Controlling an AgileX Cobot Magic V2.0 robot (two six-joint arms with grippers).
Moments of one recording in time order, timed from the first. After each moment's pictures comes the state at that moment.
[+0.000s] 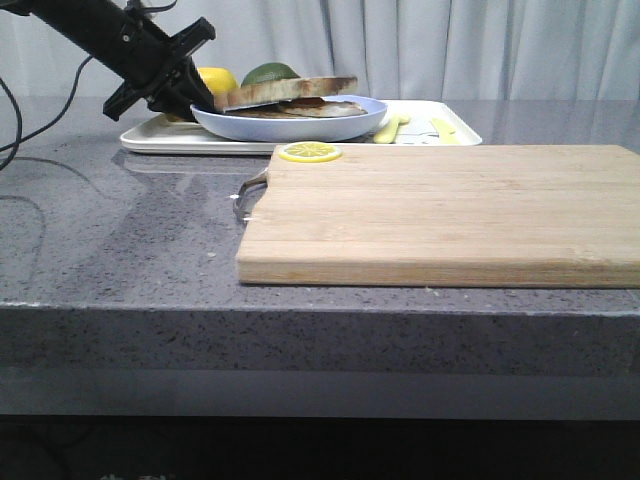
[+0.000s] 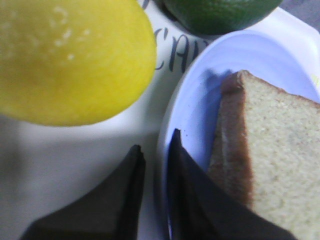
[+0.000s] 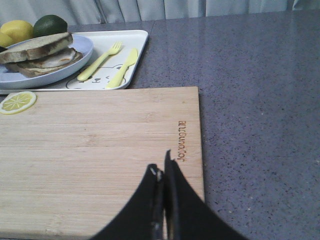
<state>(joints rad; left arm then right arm) -0.10 2.62 -2.72 -0.69 1.15 0.00 0.08 0.35 -0.39 -0.01 0.38 0.15</state>
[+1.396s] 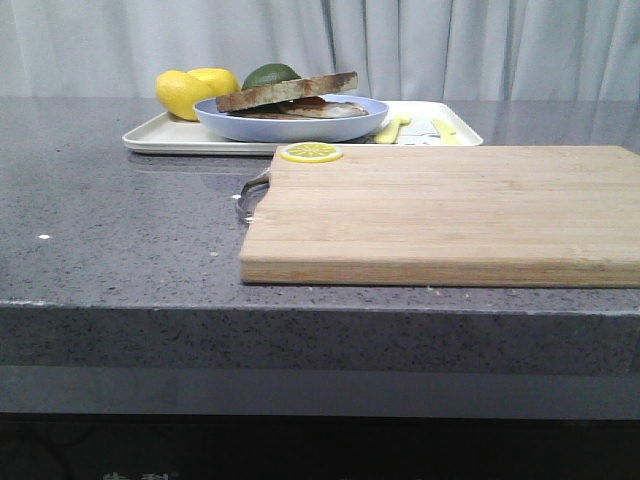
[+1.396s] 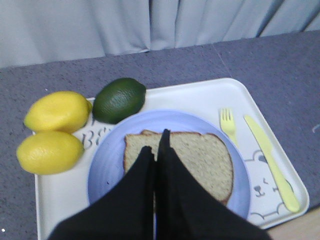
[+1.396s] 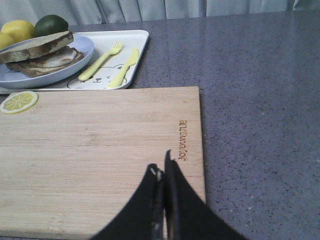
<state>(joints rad) -0.32 2.24 -2.82 -0.17 1.28 -0.04 0.08 0.35 -0.39 -0.01 0.38 0.15</state>
